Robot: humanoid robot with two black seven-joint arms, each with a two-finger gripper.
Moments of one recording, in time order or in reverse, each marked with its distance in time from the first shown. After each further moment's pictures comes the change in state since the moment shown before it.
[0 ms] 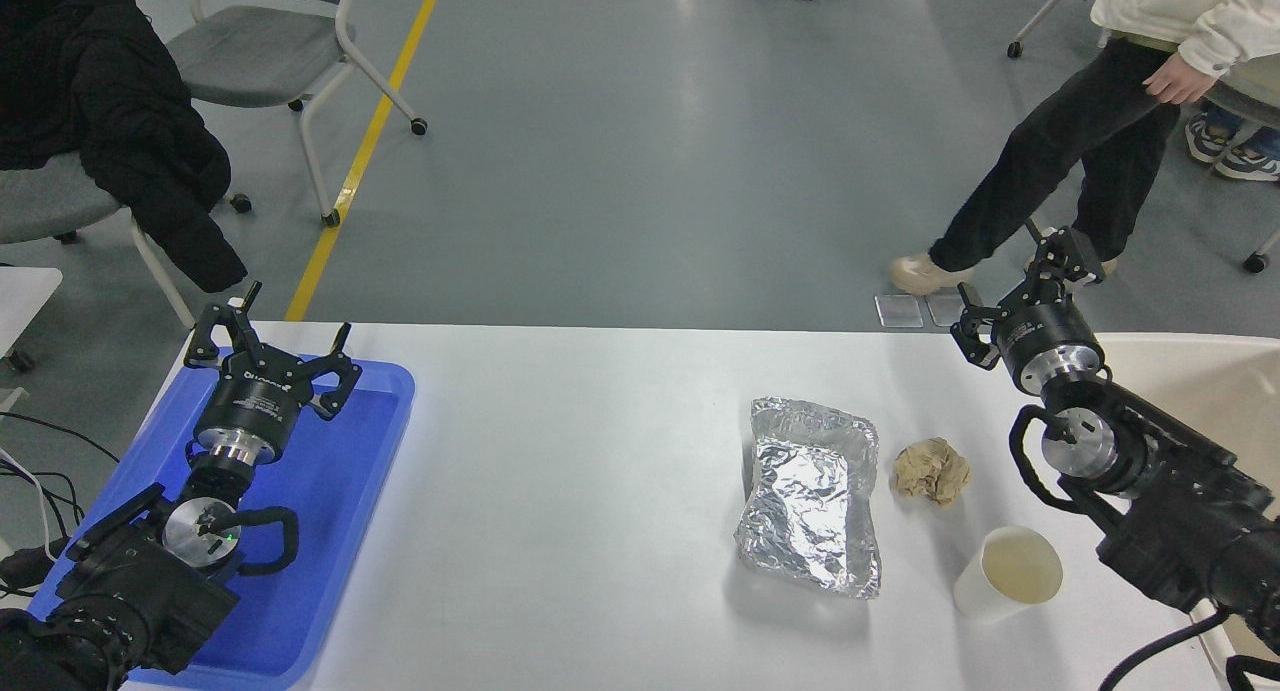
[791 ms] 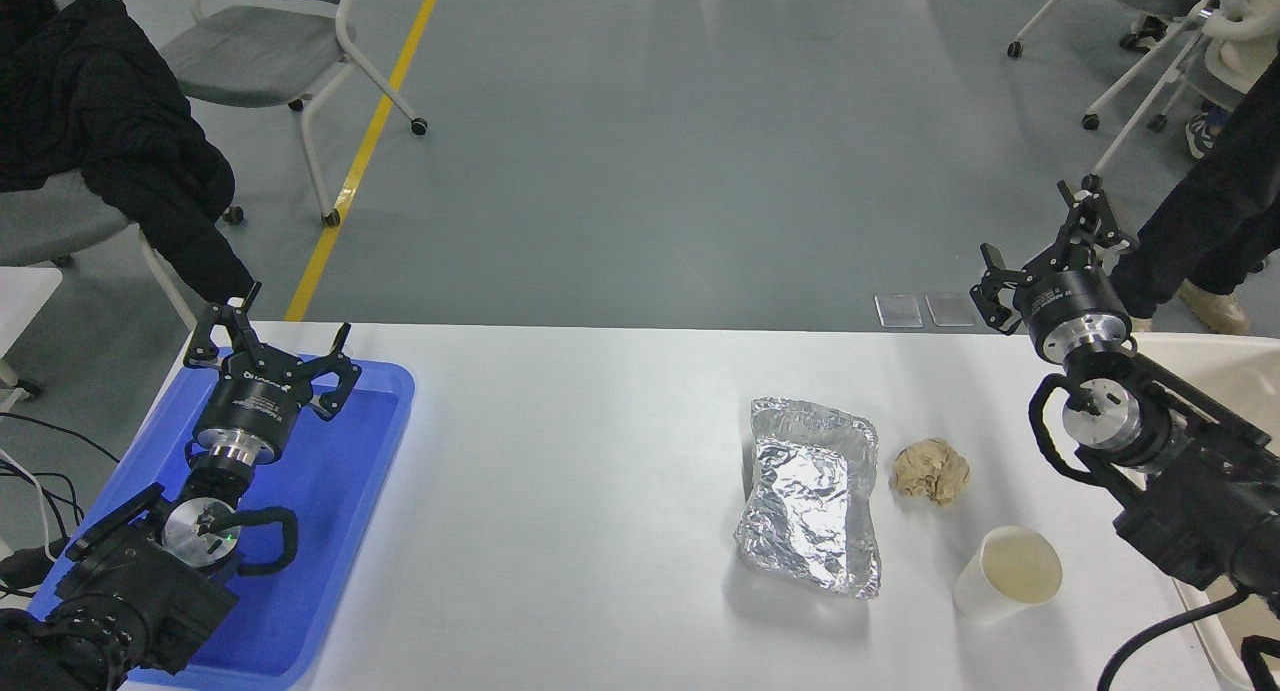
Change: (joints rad) left arm 0.000 0.001 0.001 0.000 -0.001 0.000 0.000; right arm 0.013 -0.041 0.077 0.036 0.007 -0.013 0.002
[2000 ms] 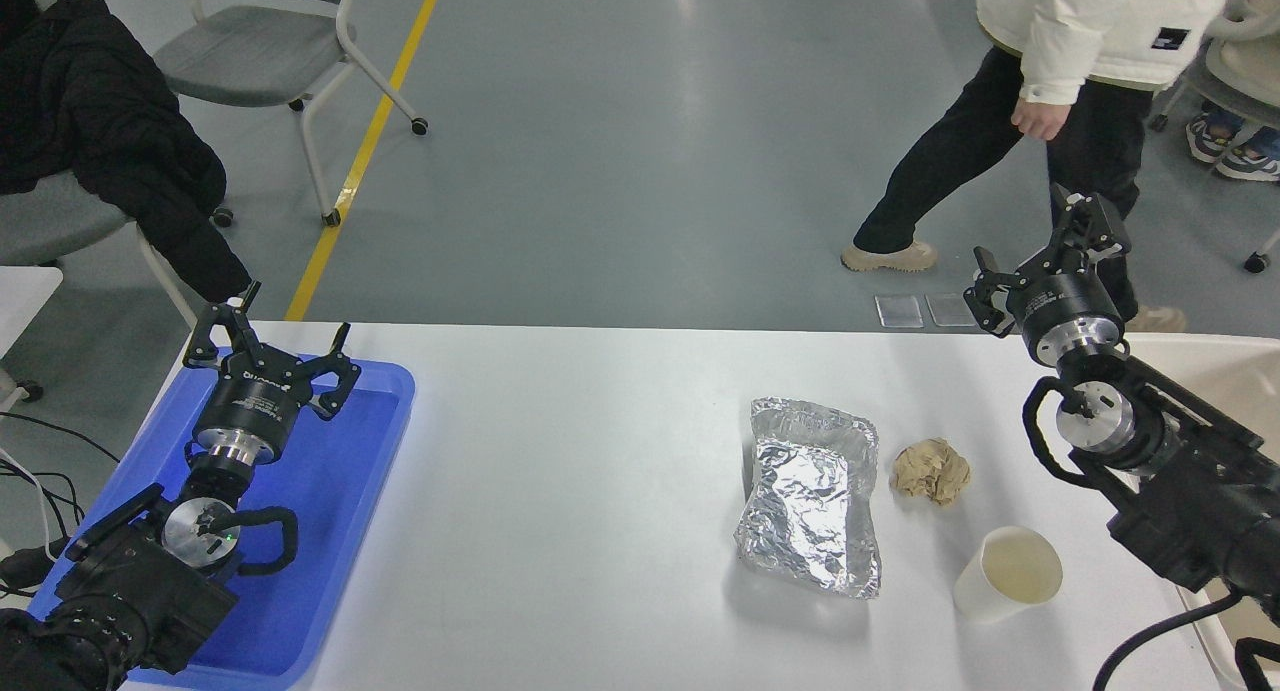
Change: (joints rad) left arm 0.000 0.000 -0.001 0.000 0.001 0.000 0.000; right arm 0.002 0.002 0.014 0.001 0.000 0.007 0.000
